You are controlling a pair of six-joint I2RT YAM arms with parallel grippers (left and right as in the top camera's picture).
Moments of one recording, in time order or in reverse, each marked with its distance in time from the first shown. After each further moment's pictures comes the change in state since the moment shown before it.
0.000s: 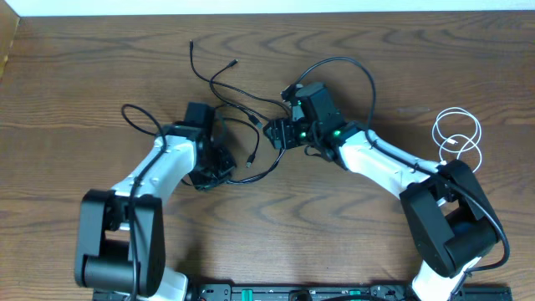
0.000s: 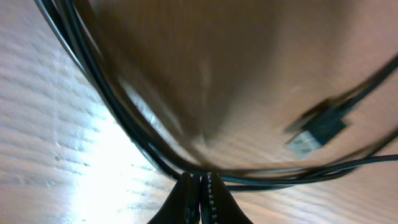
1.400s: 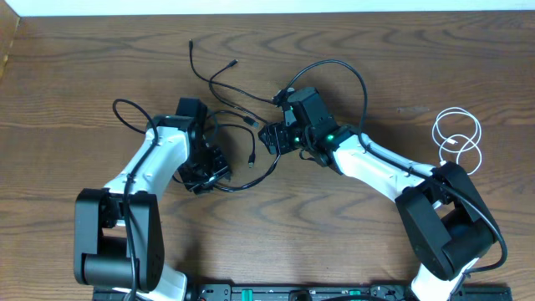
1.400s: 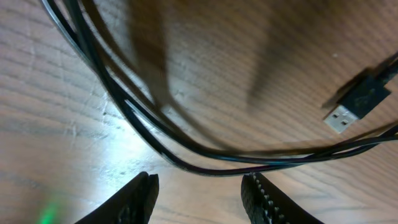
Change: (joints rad) left arm 0.028 0.028 0.081 -0.201 0.002 0.051; right arm 0.058 0.000 0.000 0.001 0.040 -0.054
